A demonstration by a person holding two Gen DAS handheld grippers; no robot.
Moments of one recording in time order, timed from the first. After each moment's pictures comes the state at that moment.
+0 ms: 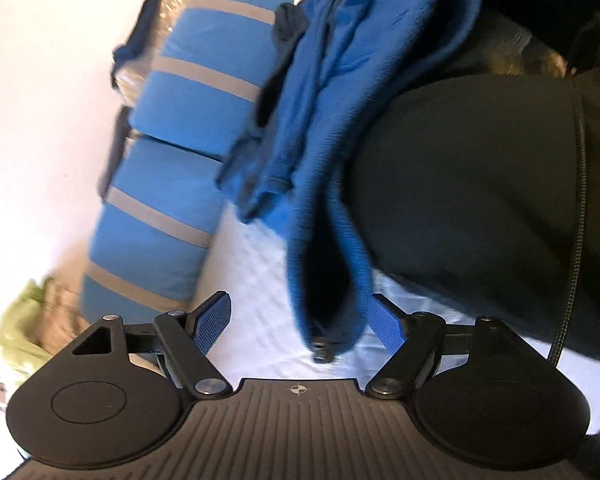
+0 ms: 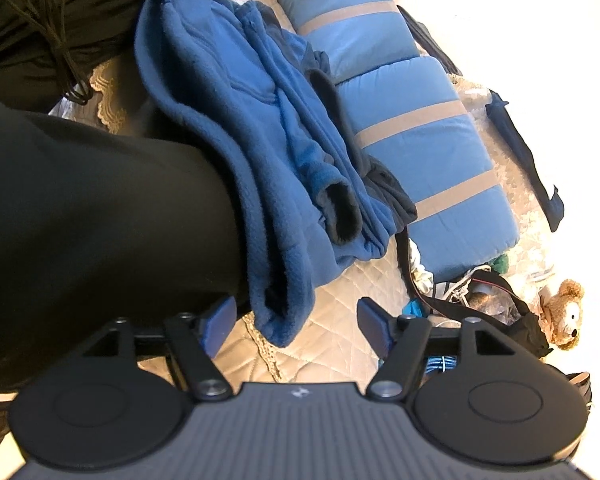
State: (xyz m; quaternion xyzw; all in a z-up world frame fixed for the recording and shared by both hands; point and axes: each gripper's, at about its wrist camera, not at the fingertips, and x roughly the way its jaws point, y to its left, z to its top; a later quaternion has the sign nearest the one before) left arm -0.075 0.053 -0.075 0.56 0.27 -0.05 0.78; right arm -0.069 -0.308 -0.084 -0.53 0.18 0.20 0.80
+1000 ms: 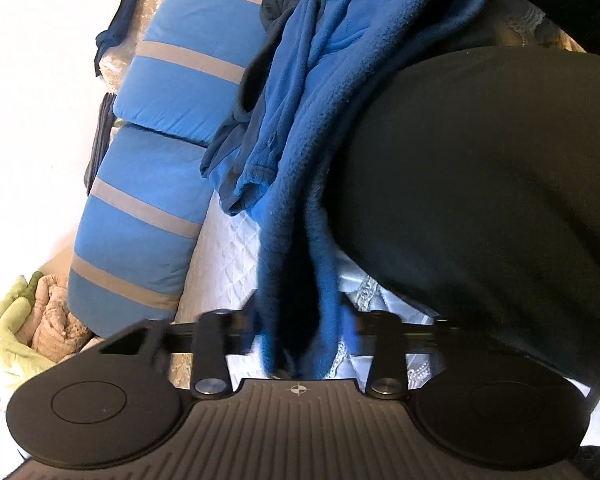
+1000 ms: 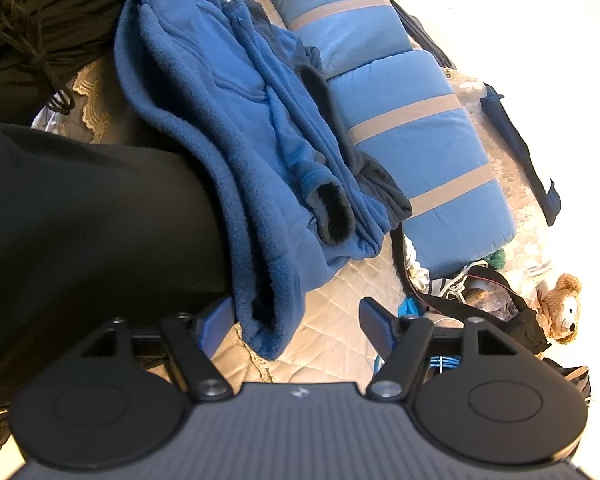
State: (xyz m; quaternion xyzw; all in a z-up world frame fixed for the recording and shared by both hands) left arm -0.043 0.040 -0.101 0.58 0.29 -0.04 0.77; right arm -0.061 -0.300 -0.082 -0.53 0.18 0.19 0.81
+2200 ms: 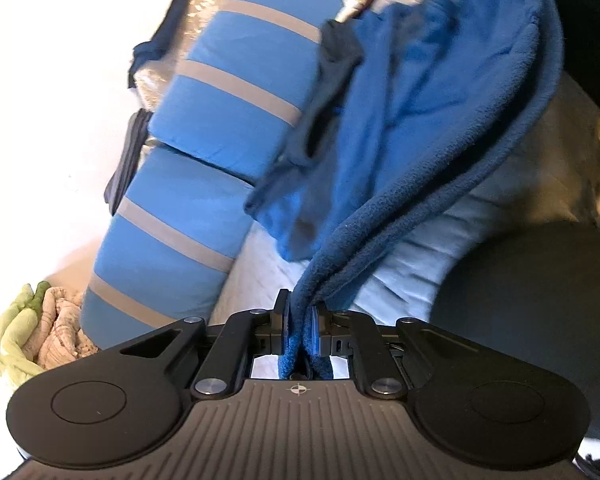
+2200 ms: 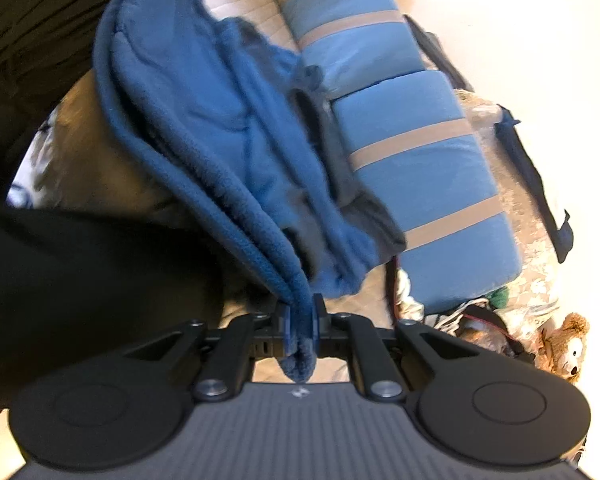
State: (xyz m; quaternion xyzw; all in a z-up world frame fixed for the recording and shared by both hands) left arm 0.005 0.042 -0.003 0.54 0.26 -0.05 0.80; right arm -0.002 -0.291 -0.010 -0.54 0.18 0.24 0.79
